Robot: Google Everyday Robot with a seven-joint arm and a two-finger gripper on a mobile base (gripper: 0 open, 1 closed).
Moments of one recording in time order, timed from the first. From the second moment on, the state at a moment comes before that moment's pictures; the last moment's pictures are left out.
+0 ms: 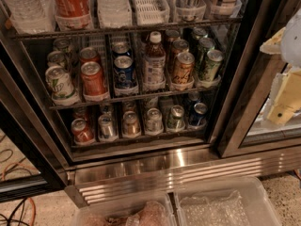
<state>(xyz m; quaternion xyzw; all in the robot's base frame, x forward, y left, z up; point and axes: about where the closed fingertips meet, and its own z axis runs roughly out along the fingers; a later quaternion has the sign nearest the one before) 0.438 -0.217 0.976 -0.60 0.78 -0.03 0.16</state>
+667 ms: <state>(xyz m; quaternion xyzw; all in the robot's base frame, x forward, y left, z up) 0.444 -0.210 0.970 -0.59 0.79 -0.02 0.17</state>
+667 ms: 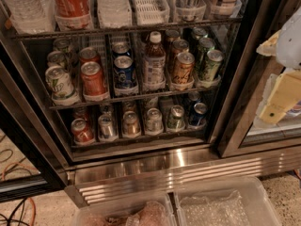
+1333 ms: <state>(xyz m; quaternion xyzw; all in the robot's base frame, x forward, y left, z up) 0.476 -0.196 0.944 -0.52 0.81 0.03 0.27</state>
